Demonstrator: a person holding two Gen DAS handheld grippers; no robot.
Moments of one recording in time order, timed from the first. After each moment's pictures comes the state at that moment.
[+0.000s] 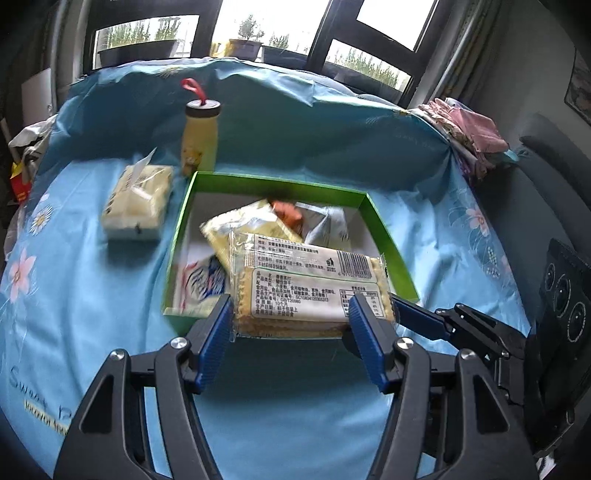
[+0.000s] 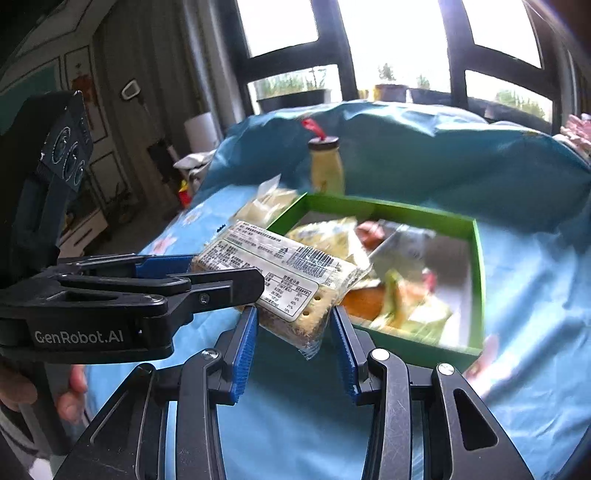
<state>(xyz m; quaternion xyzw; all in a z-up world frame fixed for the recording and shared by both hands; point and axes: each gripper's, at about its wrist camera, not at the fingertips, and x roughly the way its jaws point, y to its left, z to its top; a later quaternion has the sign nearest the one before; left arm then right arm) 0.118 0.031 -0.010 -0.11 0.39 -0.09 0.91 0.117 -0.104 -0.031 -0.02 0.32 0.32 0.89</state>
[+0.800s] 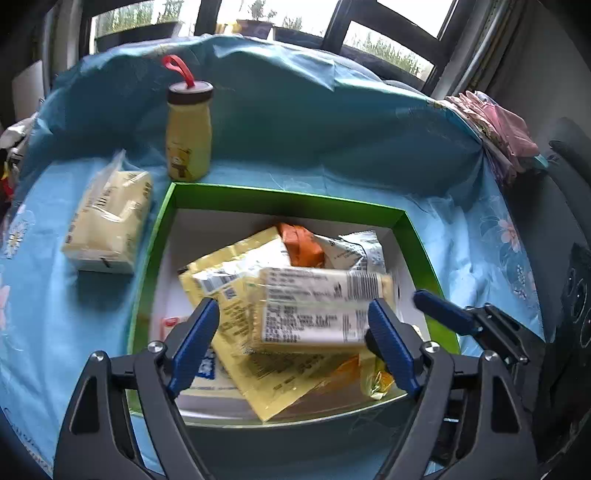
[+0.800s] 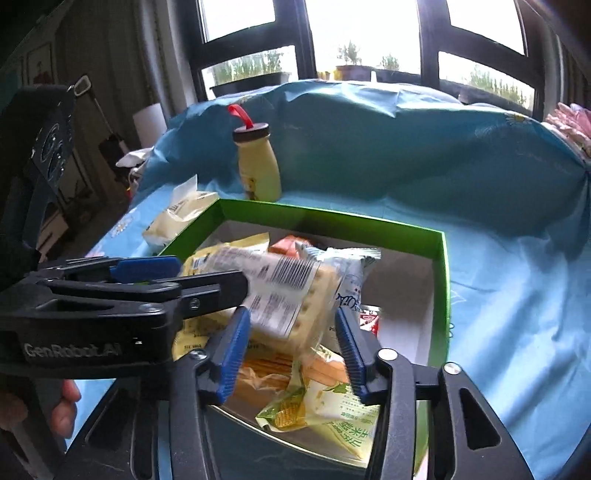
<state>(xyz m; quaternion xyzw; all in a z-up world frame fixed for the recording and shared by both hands) 0.202 0.028 -0.032 -0.11 0.42 -0.06 0.90 0.204 -0.115 -0.049 -0.04 0.35 0.25 0.90</state>
